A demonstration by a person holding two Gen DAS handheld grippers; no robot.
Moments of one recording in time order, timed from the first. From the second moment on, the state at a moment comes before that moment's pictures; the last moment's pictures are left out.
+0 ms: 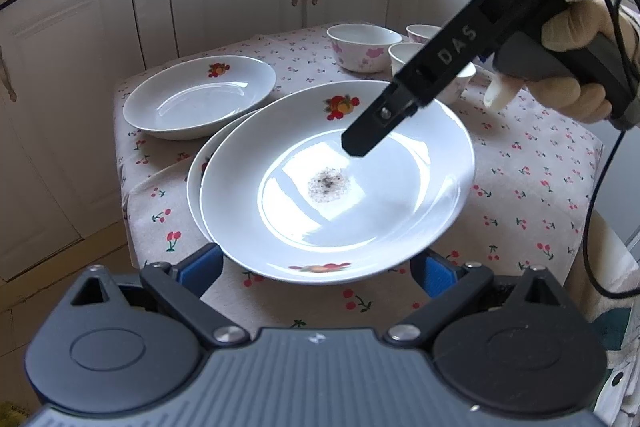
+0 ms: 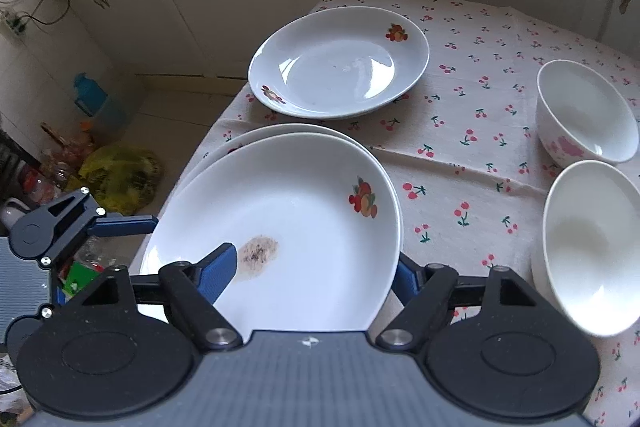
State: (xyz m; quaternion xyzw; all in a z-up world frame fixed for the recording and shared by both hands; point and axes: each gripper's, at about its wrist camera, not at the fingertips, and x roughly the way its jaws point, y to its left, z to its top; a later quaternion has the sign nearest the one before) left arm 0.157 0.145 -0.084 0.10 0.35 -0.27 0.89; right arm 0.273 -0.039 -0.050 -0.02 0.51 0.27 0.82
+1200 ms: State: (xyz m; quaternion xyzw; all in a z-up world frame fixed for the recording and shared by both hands) left arm 0.150 0.162 -0.040 0.08 0.27 -0.16 0.95; right arm 0.238 -0.043 -0.029 -0.09 0.43 0.25 0.86
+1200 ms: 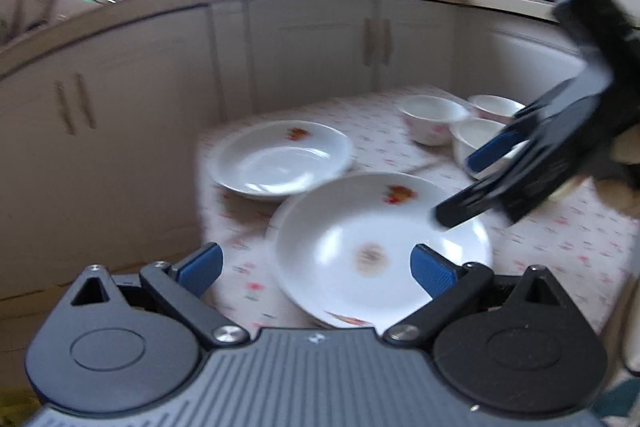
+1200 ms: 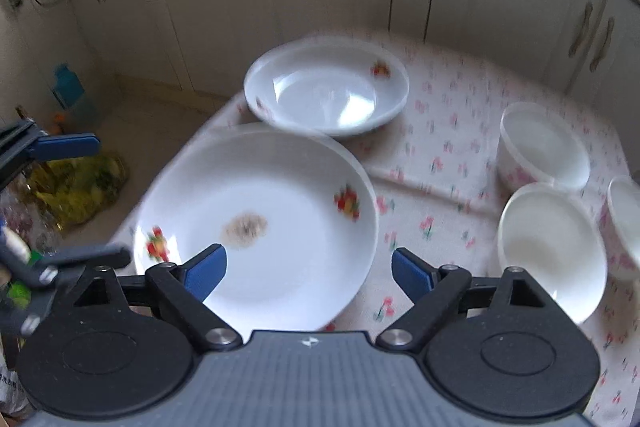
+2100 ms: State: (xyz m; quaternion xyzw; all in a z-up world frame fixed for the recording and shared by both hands) left arm 0.339 0.223 -0.088 0.11 0.33 -0.27 0.90; right arm 0.419 -0.022 -0.037 -0.01 0.46 0.27 0.85
